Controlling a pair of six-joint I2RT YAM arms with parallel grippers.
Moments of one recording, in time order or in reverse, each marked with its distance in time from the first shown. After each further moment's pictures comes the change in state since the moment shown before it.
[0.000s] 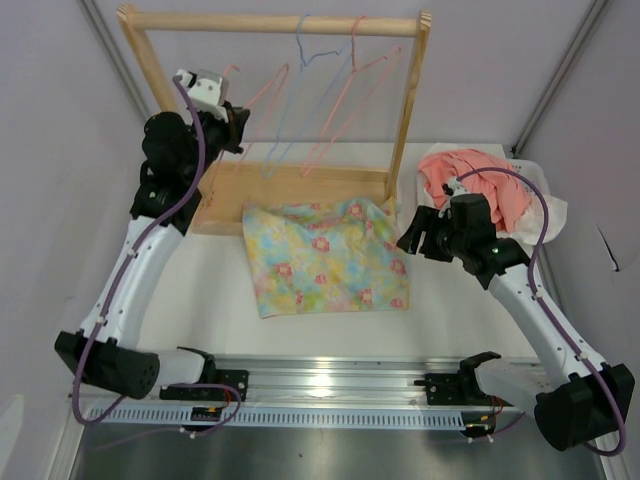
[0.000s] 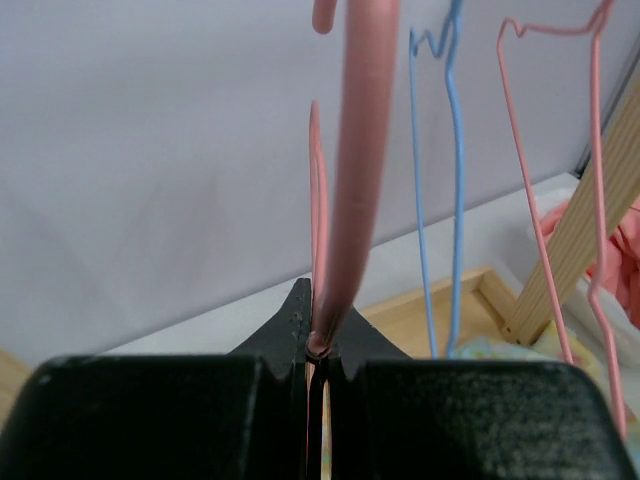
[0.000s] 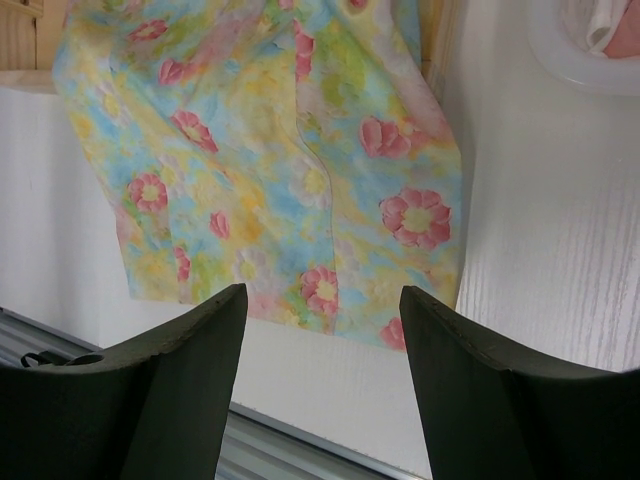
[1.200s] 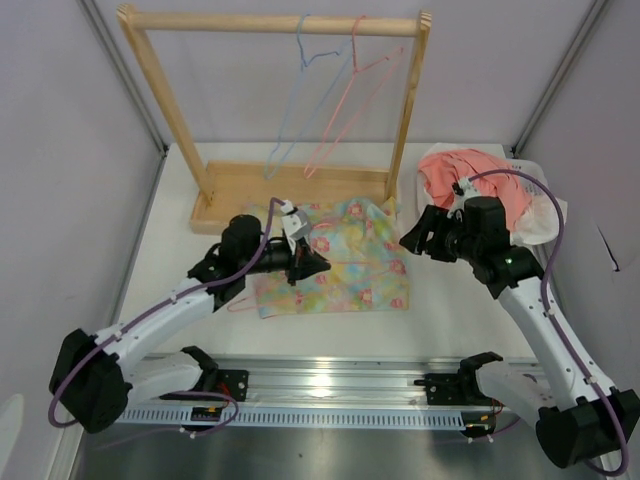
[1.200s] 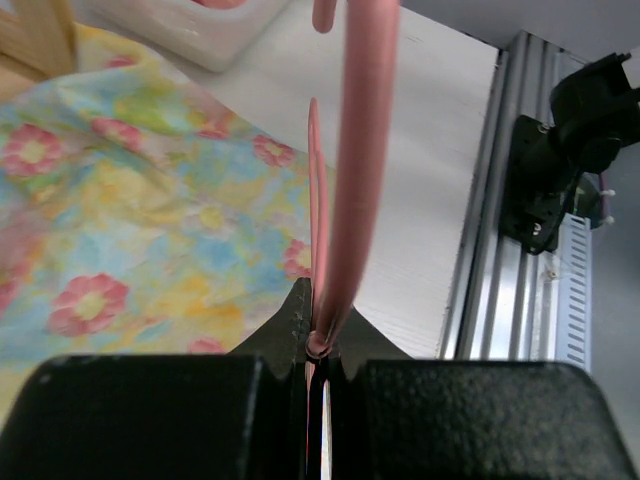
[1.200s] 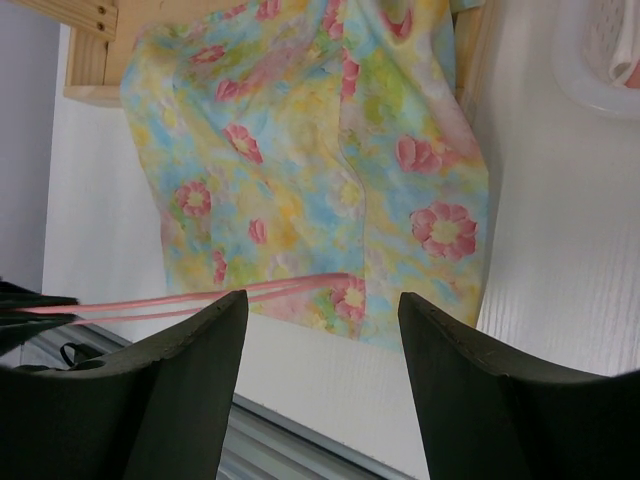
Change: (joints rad) left arm -0.347 -0.258 -0.779 0.144 0.484 -0.096; right arm -0.034 -0.077 0.004 0.002 -0.080 -0.001
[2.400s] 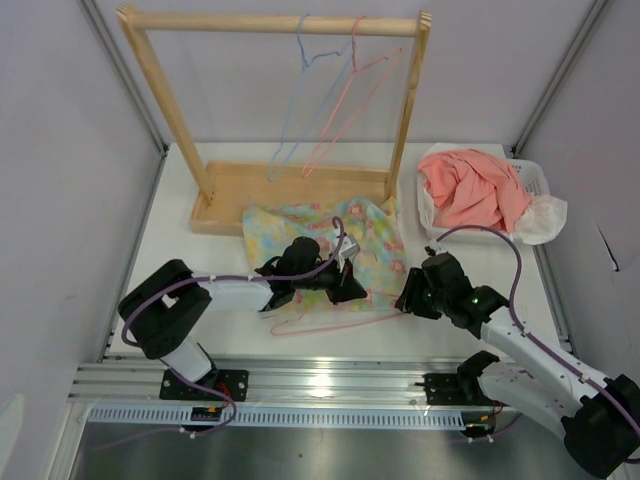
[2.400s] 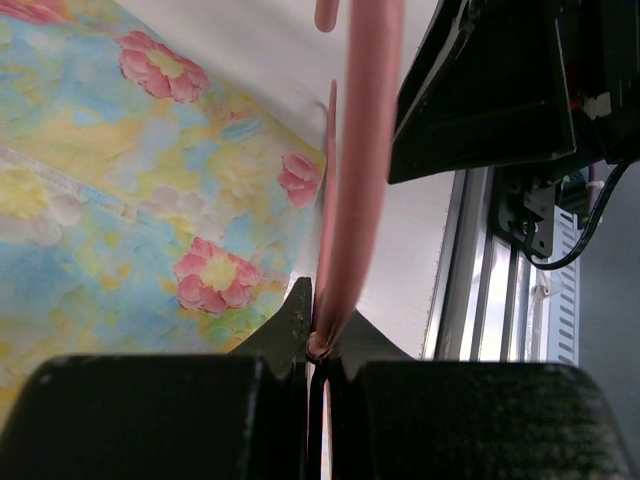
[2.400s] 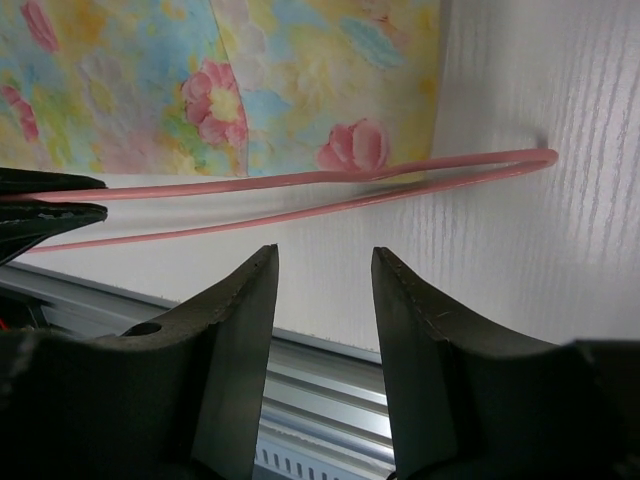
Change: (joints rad) left arm -0.248 0.533 -0.048 0.470 -0.116 -0.236; right arm 0.290 -0.124 -0.415 -0.001 0.255 0.232
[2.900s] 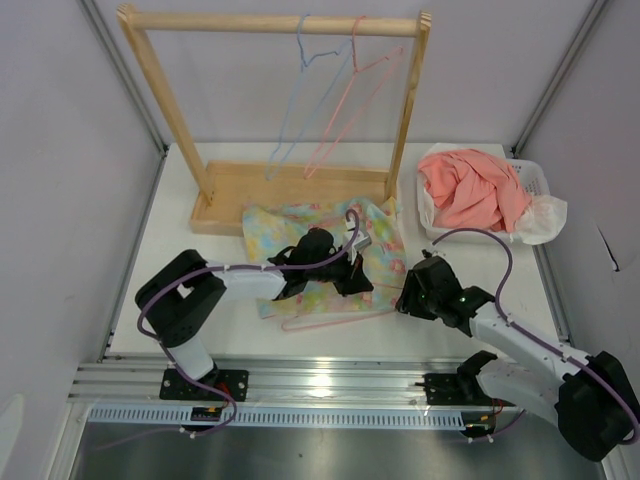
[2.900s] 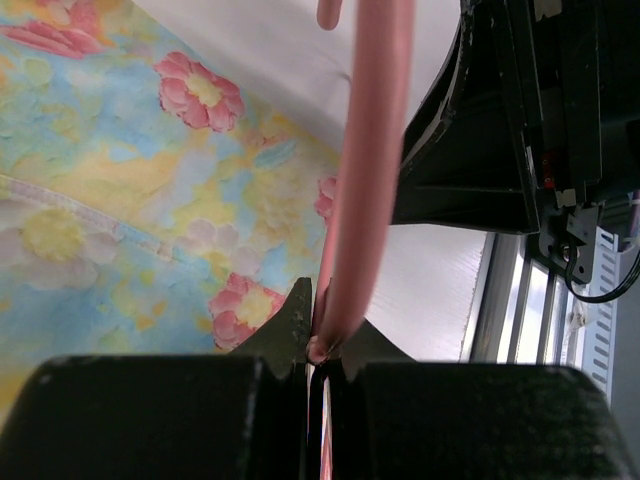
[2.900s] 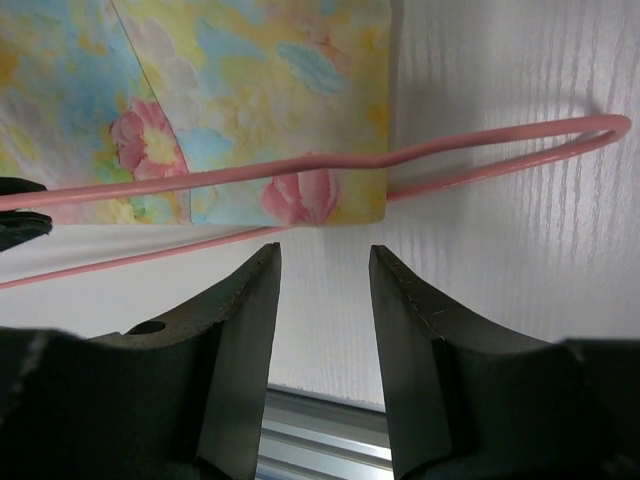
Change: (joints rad) left arm -0.003 0.109 0.156 -0.130 -0.039 0.036; right arm 0.024 0.109 -0.077 0.142 0.087 0.024
